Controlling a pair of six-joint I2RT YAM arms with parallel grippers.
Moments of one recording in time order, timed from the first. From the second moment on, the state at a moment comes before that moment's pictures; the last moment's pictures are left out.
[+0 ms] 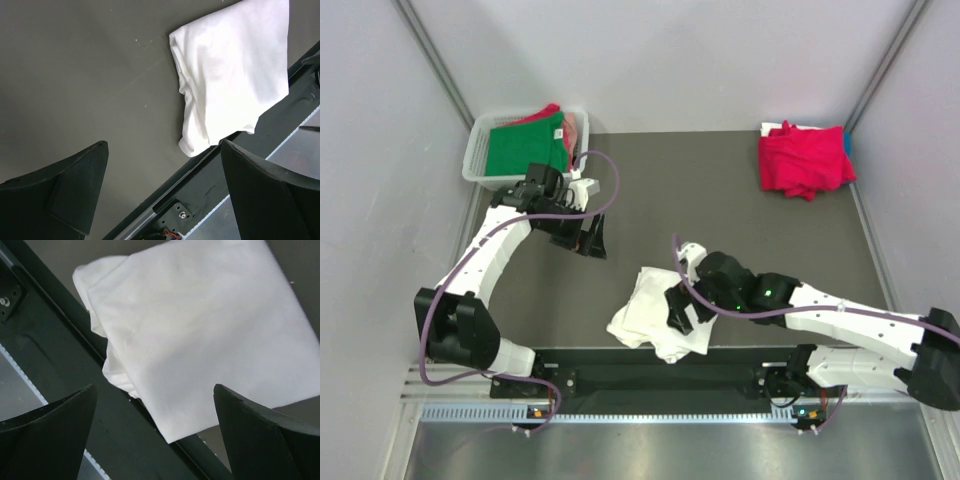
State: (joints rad) left arm -0.20 1.45 1.26 -0.99 0.55 0.16; right arm 1.02 1.06 0.73 -0.43 -0.05 0.36
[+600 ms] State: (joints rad) left arm -0.11 1.38 1.24 -0.98 0.50 0.16; right arm 1.20 1.42 0.97 -0.44 0.02 0.32
